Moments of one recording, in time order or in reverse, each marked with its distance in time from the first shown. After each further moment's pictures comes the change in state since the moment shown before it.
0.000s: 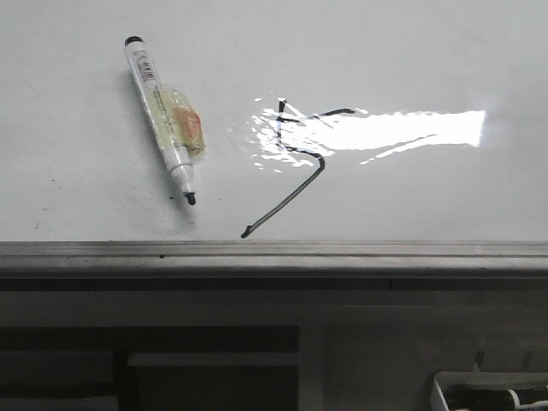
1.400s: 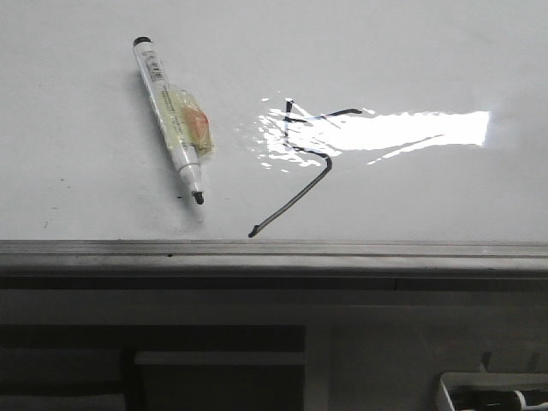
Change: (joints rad) left arm 0.455 -0.387 0.338 0.641 -0.106 -0.440; right arm 0.000 -0.004 0.043 0.004 -0.010 0.000
